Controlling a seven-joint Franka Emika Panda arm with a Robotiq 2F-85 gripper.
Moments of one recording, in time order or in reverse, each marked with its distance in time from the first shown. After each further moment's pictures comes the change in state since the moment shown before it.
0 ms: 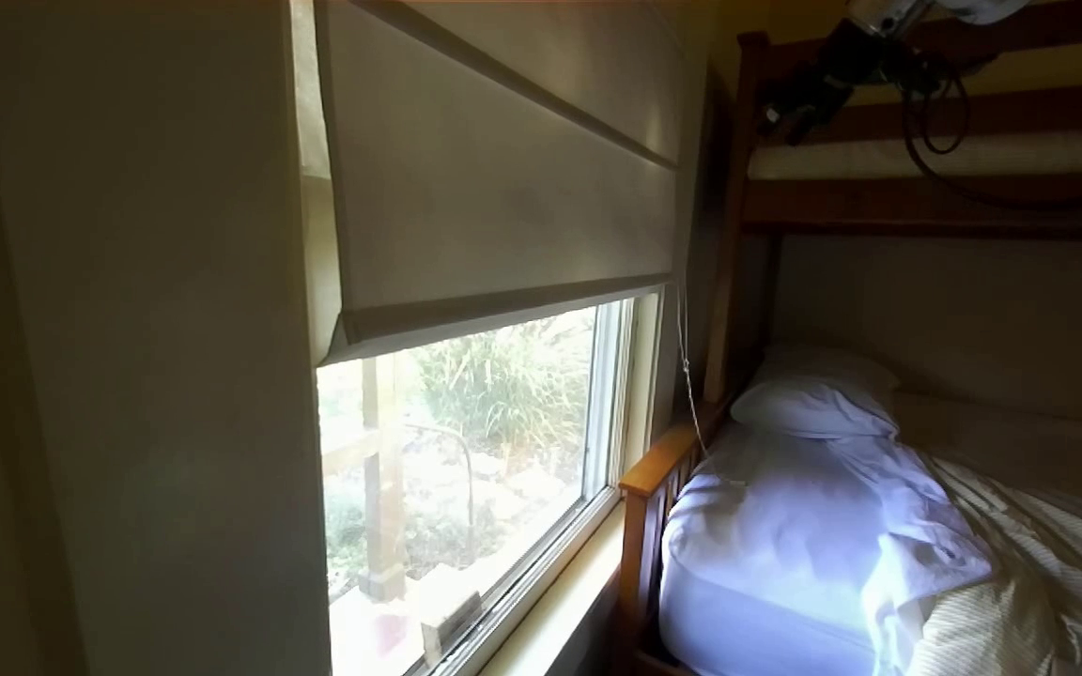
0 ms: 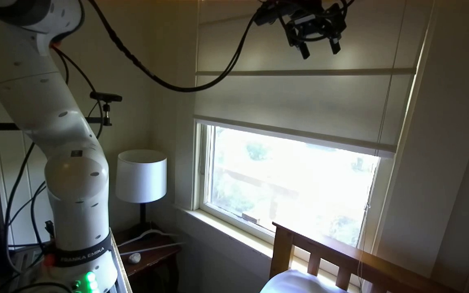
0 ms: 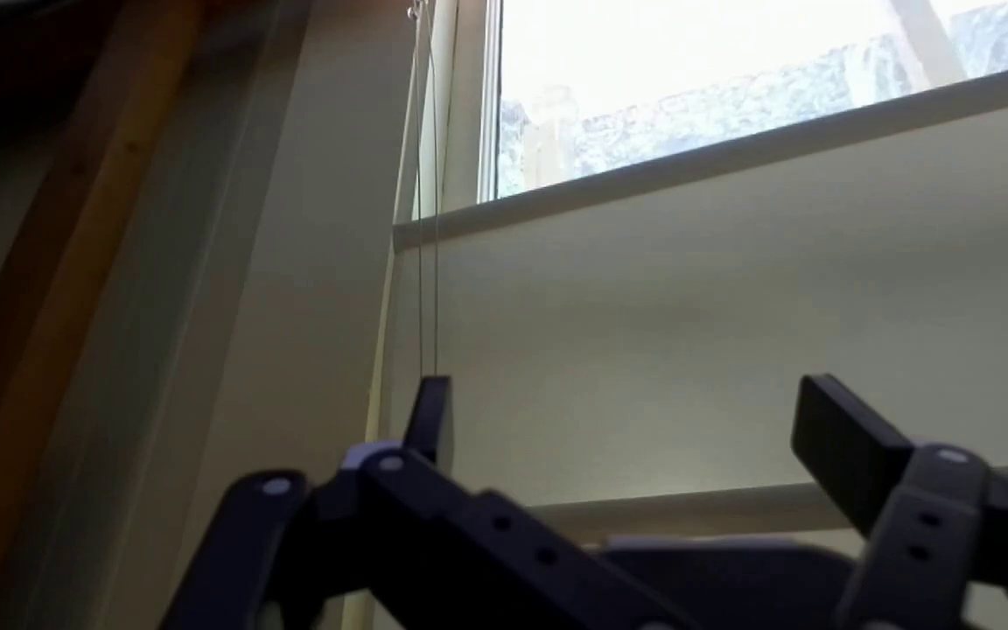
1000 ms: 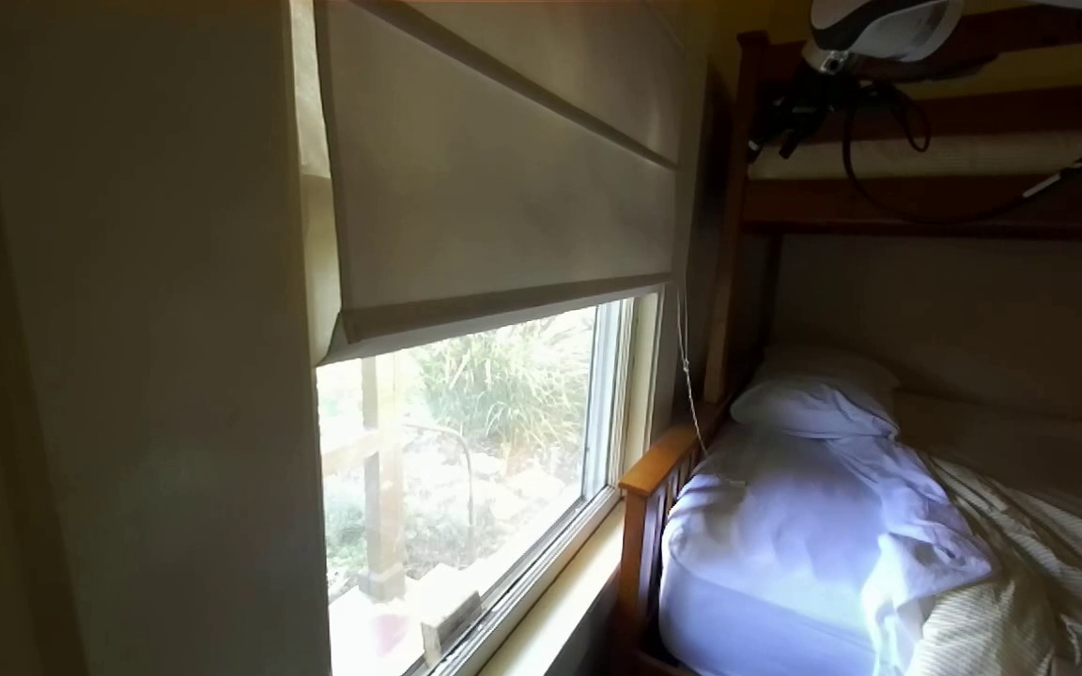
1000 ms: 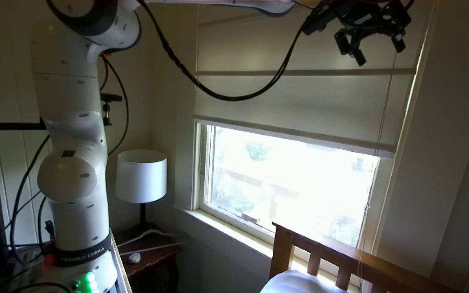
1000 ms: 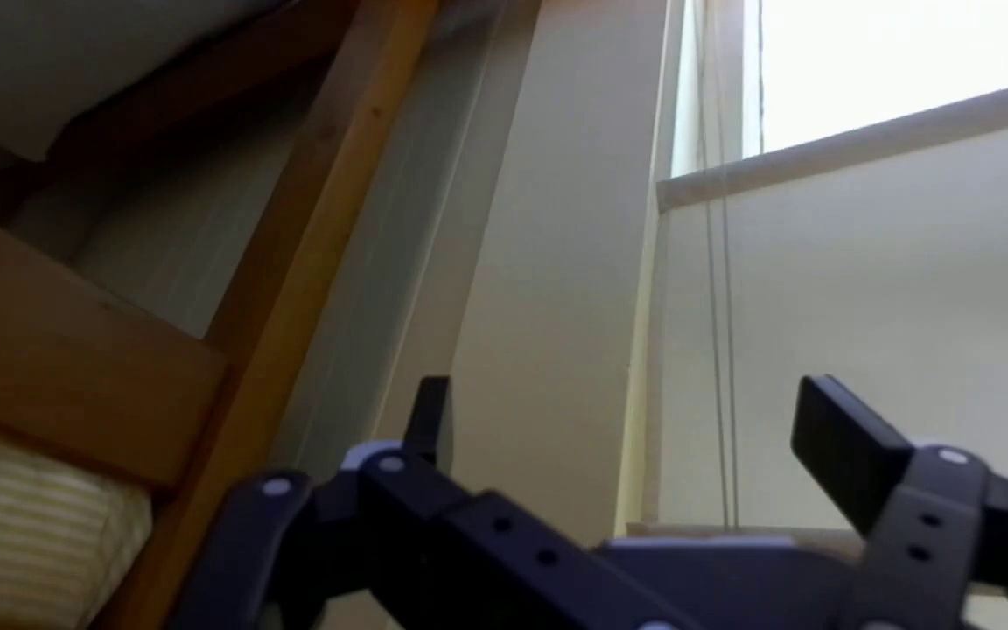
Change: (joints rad) arm -0.141 0.343 -0.003 0.299 -0.066 0.066 0.026
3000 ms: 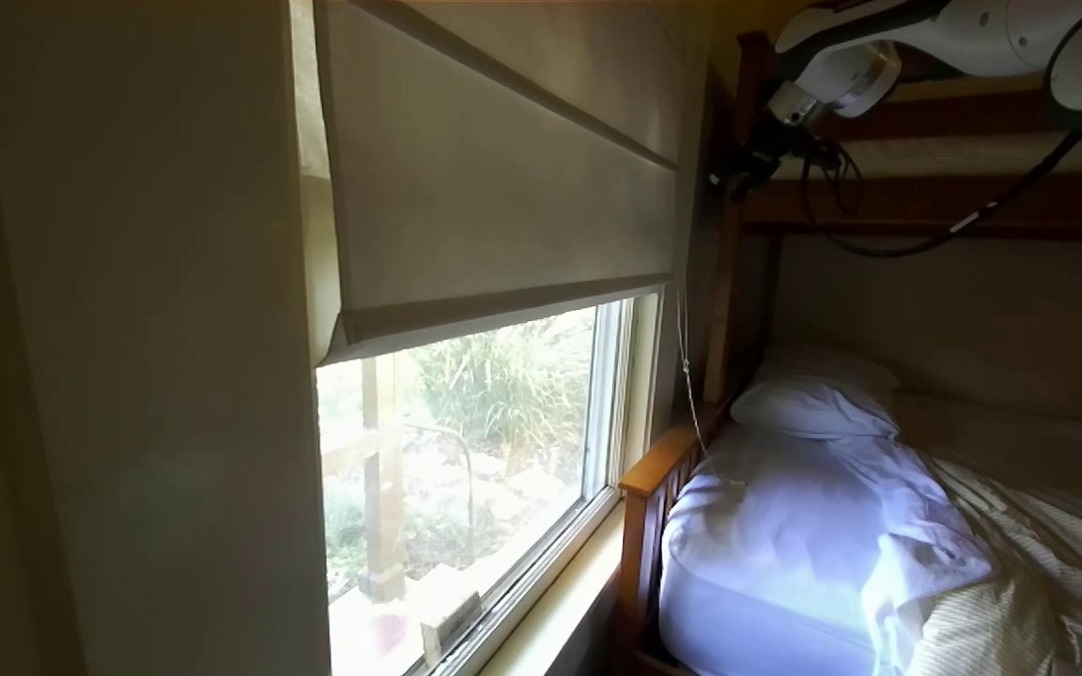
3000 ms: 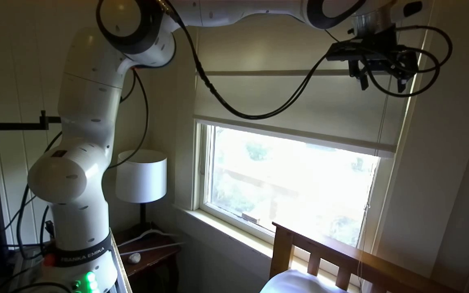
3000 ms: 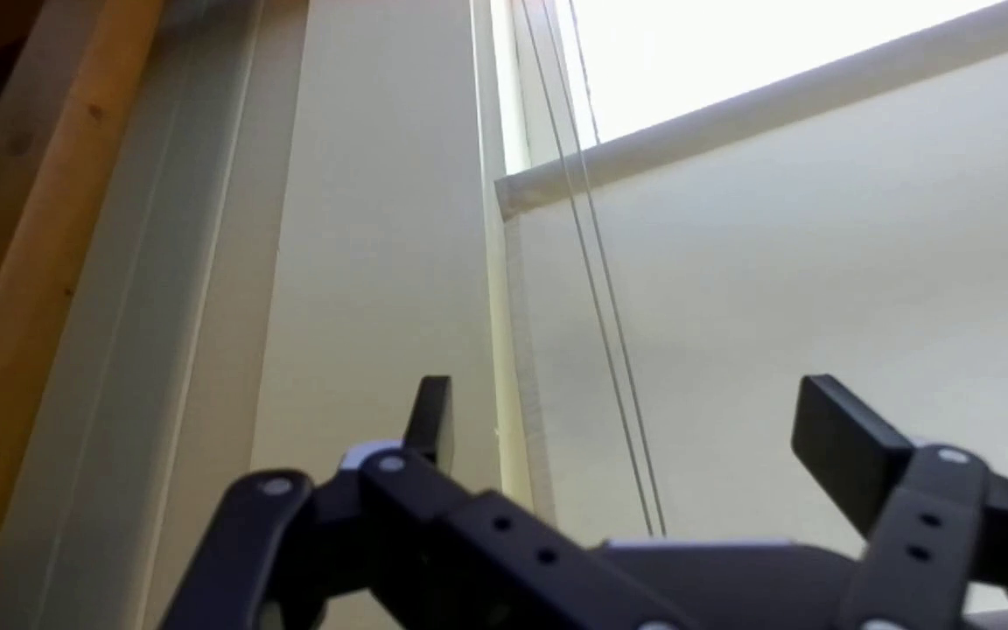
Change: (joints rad) arm -0.154 0.242 0.074 0.177 0.471 -0.105 -0.251
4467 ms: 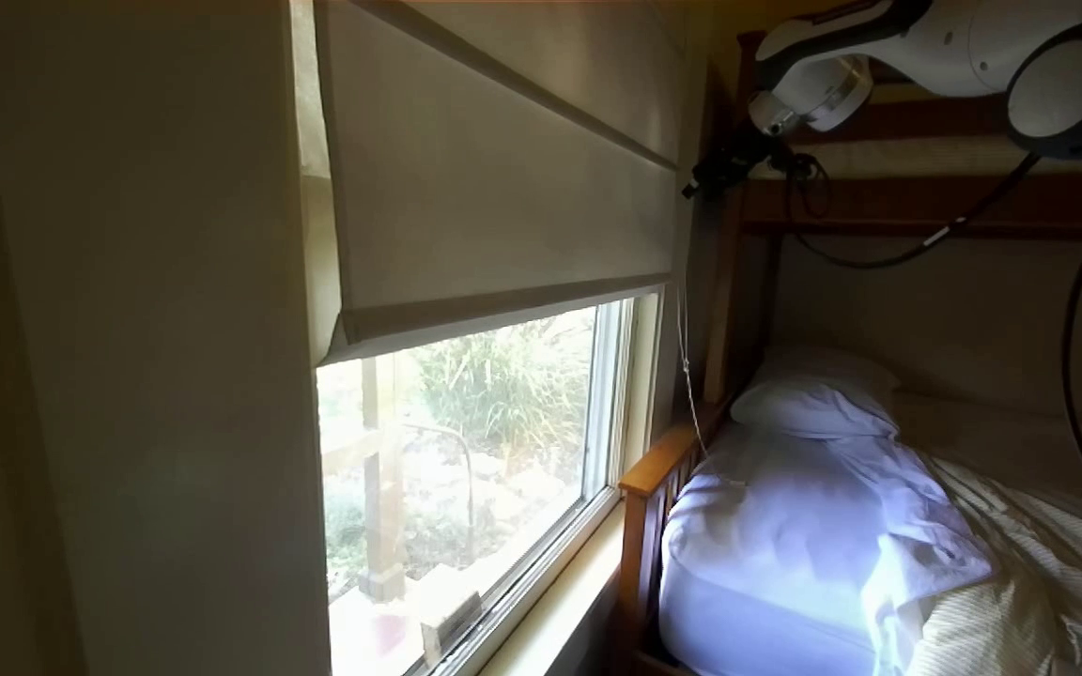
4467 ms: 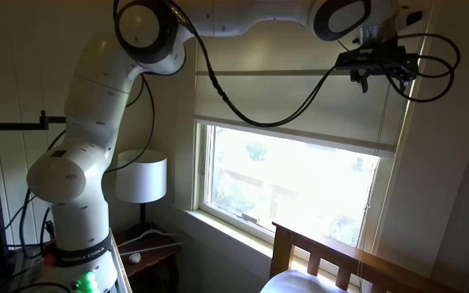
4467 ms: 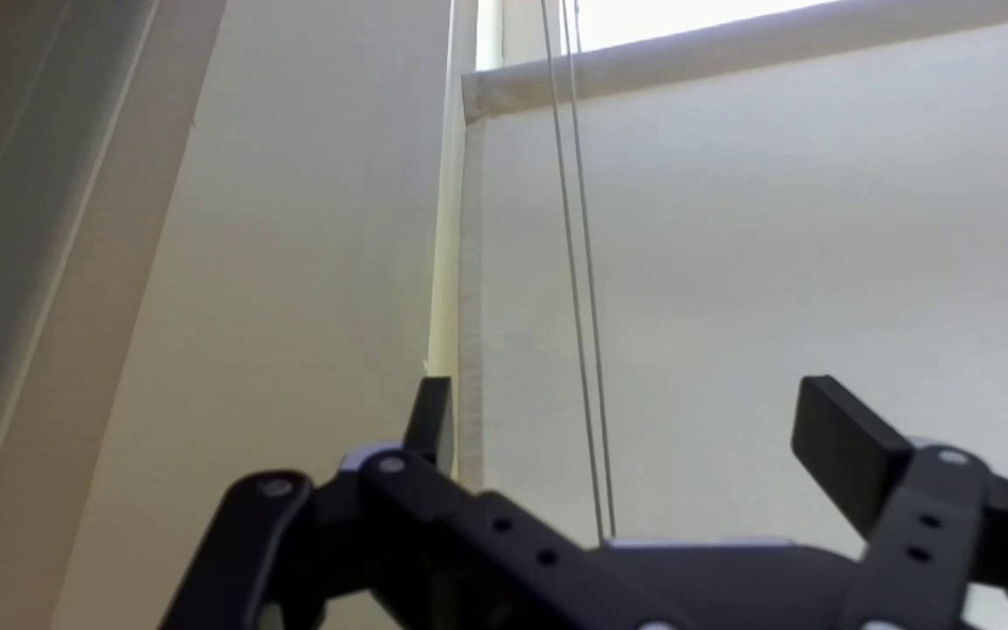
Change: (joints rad) arm -0.012 0.093 0.035 0.090 0.099 0.042 -0.189
